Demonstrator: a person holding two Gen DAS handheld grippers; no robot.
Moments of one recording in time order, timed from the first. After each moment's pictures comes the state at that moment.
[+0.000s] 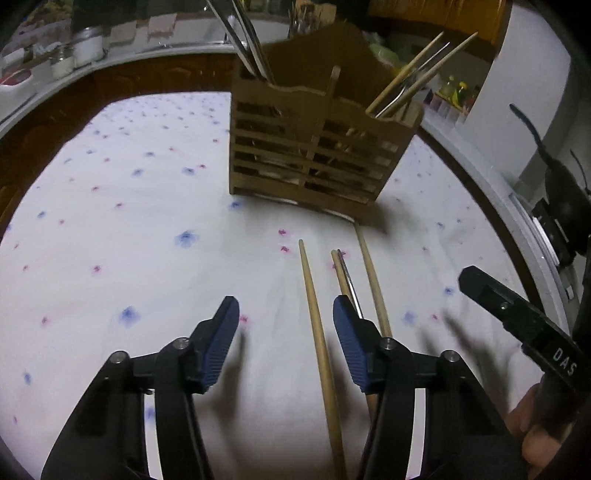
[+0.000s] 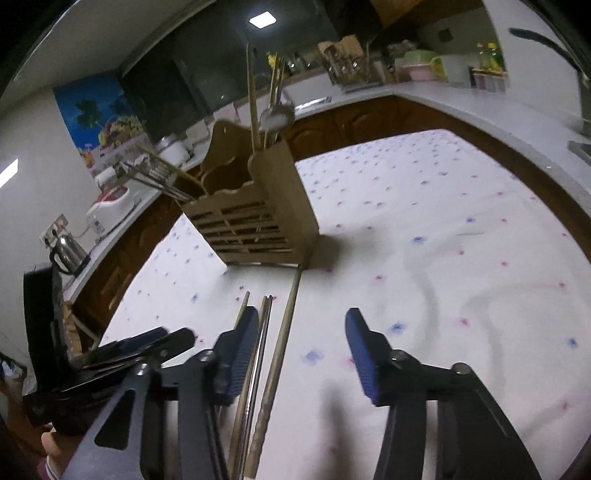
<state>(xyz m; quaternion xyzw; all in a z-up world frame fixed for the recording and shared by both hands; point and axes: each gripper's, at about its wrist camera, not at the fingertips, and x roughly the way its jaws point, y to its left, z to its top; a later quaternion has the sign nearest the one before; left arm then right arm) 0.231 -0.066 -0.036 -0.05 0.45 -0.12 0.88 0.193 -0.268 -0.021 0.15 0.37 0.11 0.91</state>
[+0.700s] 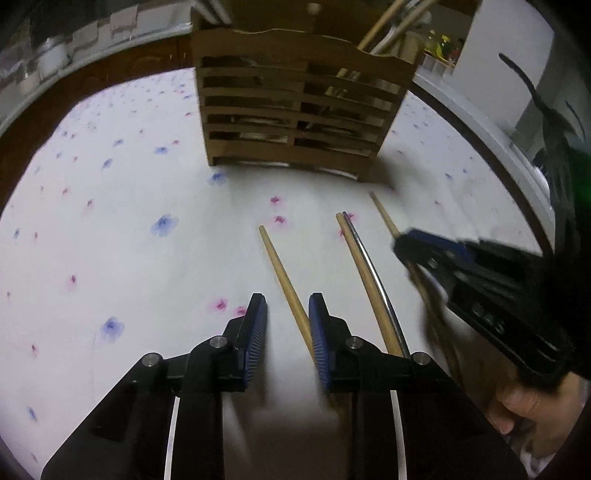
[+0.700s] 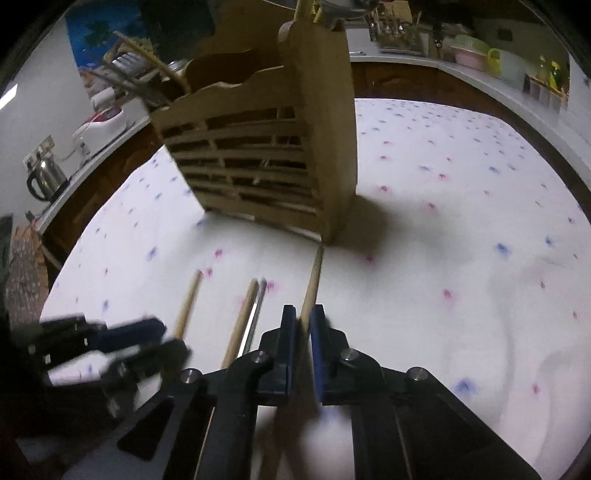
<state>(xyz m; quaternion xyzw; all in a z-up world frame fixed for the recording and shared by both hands) 0.241 -0.070 -0.057 0.00 0.49 -0.15 0.86 0.250 -0.224 -0.071 0.04 0.46 0.13 0.88</state>
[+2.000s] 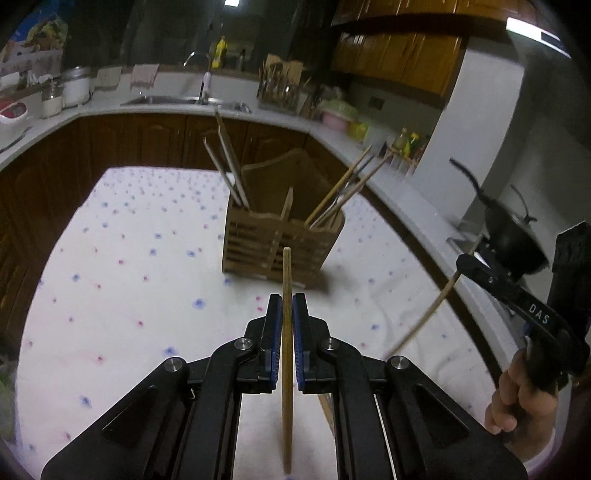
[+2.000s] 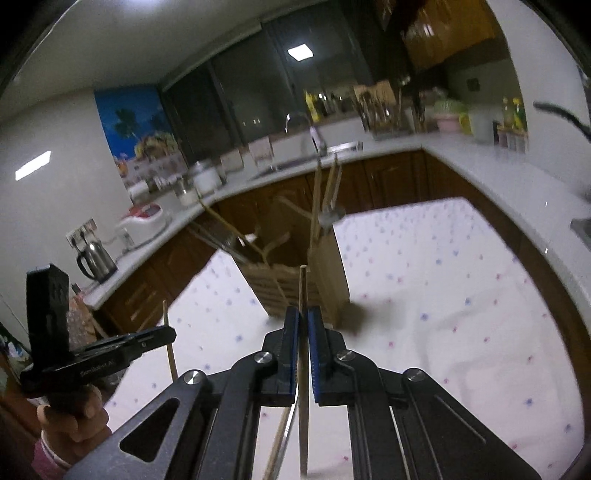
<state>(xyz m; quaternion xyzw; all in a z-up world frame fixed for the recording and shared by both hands) 0.170 -0.016 0.085 -0.08 0.34 -0.19 0.92 0.163 -0.276 0.080 0.13 0.28 0.15 0.94</state>
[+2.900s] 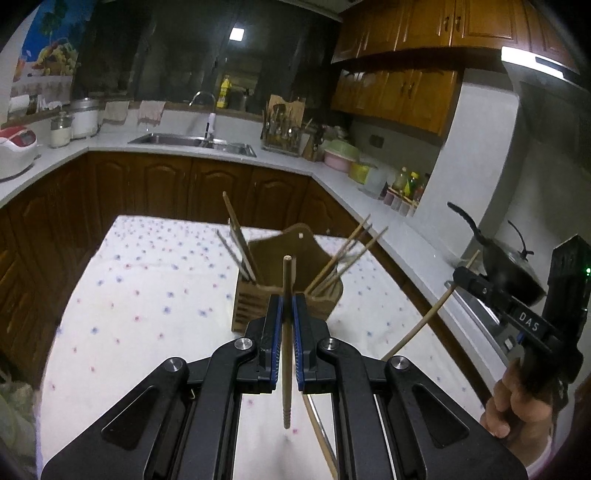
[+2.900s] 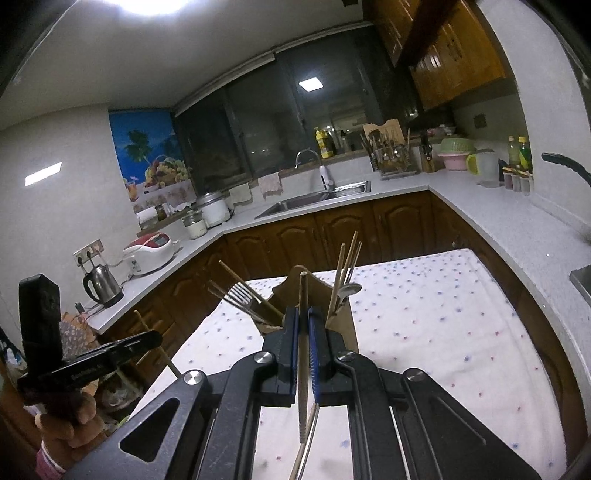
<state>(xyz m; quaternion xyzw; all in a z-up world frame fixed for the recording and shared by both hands) 0.182 -0.005 0.136 -0.09 0.27 -0.17 0.94 0.174 -0.274 0.125 0.12 0.22 0.15 0.96</state>
